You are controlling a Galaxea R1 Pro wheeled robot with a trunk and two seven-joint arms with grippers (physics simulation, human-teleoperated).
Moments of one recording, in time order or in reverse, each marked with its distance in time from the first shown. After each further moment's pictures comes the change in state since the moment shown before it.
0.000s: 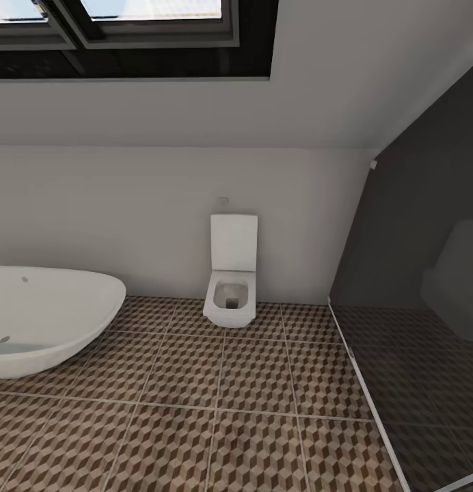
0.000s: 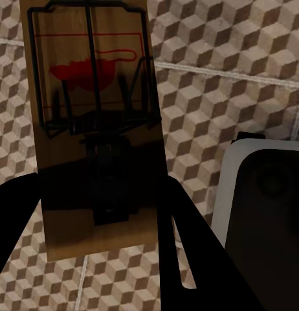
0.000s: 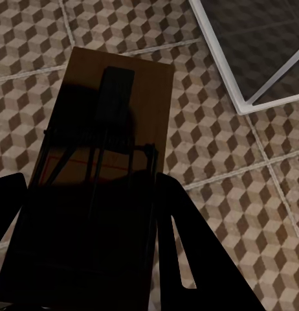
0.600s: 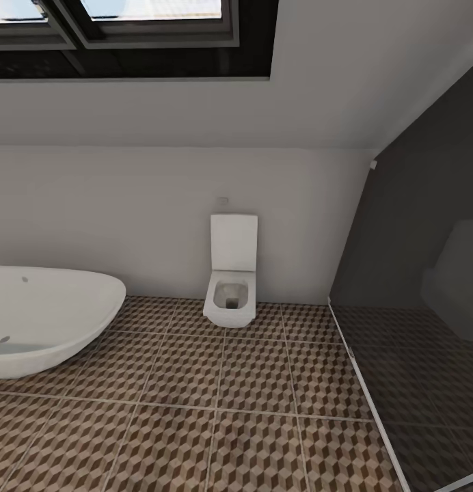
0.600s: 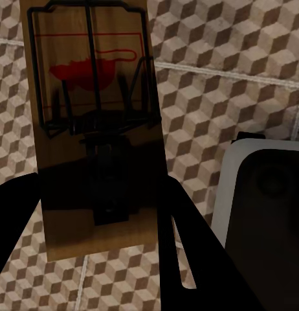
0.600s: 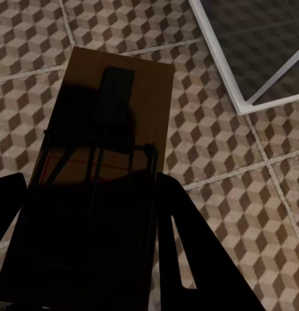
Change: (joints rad) left arm 0.000 0.000 0.000 0.000 0.001 0.000 0.000; right arm 0.000 0.000 0.000 0.000 0.000 0.000 0.000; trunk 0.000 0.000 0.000
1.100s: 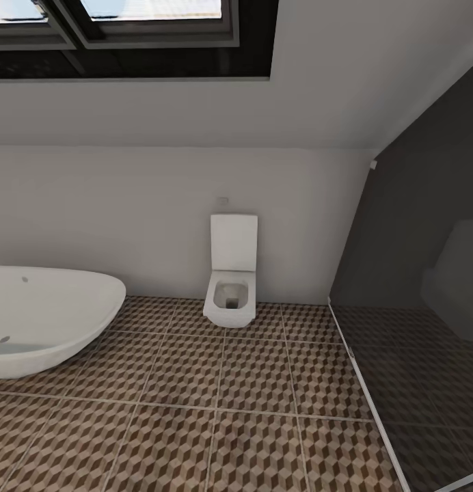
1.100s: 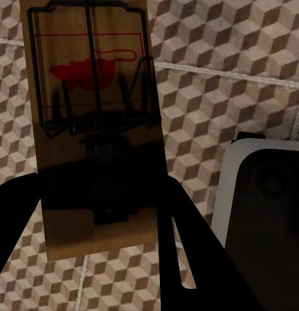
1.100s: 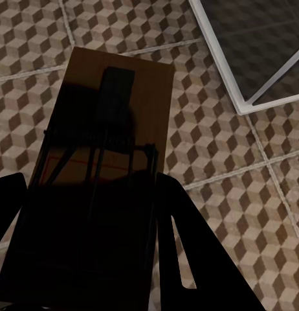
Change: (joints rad) left arm 0.000 0.000 0.000 0.000 0.000 0.000 0.000; right arm 0.000 0.000 0.000 0.000 0.000 0.000 0.000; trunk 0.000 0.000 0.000
